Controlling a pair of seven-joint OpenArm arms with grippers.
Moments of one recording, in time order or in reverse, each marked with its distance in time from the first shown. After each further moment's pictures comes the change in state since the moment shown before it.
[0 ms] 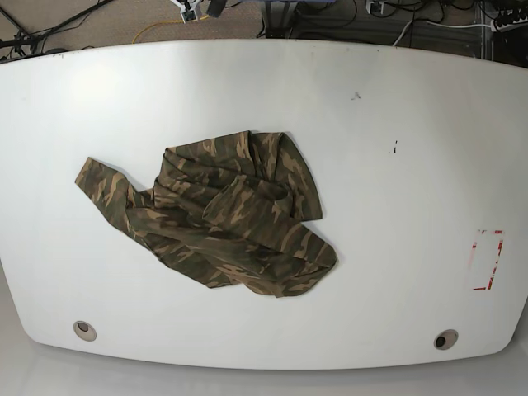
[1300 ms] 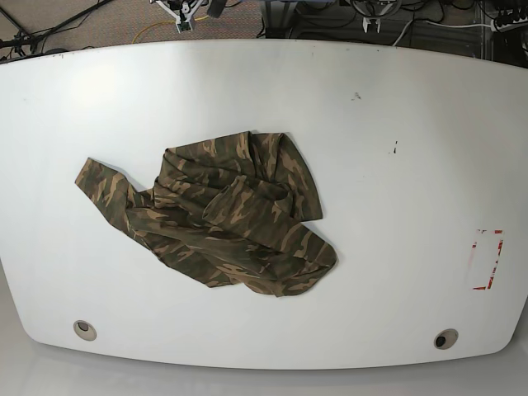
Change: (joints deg) left arm -12.3 0.0 -0.1 -12.1 0.0 0.5 12.8; right arm 15.4 -0.1 -1.6 -25.2 -0.4 0.1 1.8
